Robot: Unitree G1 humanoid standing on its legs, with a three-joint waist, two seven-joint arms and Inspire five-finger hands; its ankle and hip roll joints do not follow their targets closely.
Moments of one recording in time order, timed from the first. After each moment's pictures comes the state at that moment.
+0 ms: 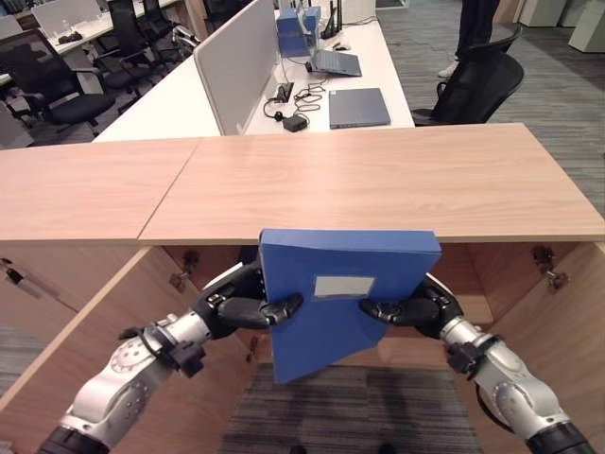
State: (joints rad) left arm 0.04 0.87 -0.21 -0.13 -0.94 0.04 -0.44; right arm -0.04 -0.59 0.28 0.04 0.90 0.01 0.33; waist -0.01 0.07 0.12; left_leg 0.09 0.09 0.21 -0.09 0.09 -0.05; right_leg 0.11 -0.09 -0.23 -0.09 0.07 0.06
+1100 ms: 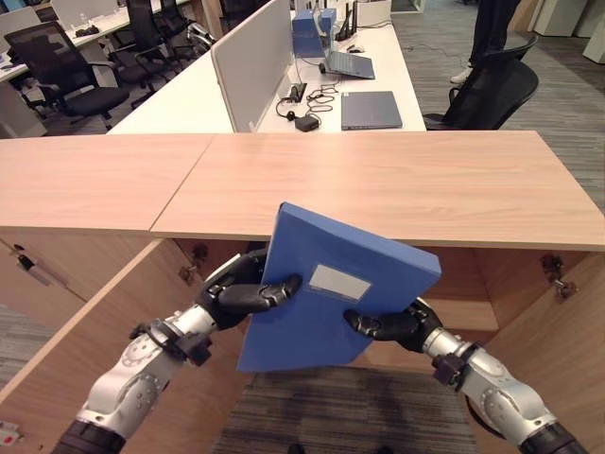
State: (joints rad) left arm 0.00 0.77 -0.20 -0.08 -1.02 0.04 -0.42; right arm -0.05 -0.61 0.41 0.05 0.91 0.01 0.34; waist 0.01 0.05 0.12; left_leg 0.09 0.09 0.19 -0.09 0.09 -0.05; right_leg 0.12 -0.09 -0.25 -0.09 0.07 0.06
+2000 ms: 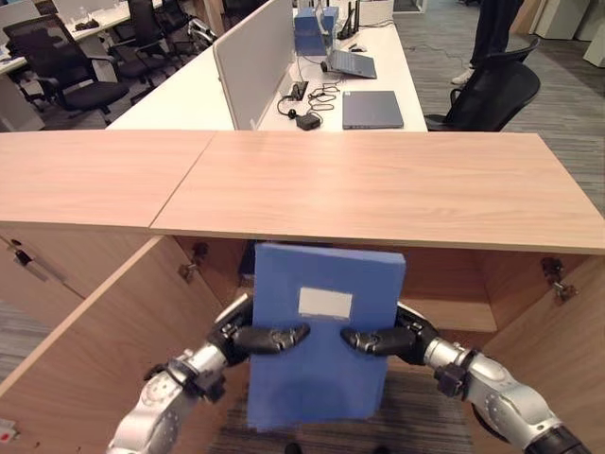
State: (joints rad) left arm 0.18 0.60 -0.19 0.09 -0.60 -0.03 -0.44; right arm 0.03 -0.63 0.39 0.06 0.76 0.12 0.43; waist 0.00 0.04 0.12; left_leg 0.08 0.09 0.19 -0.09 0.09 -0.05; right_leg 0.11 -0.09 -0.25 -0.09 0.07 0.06
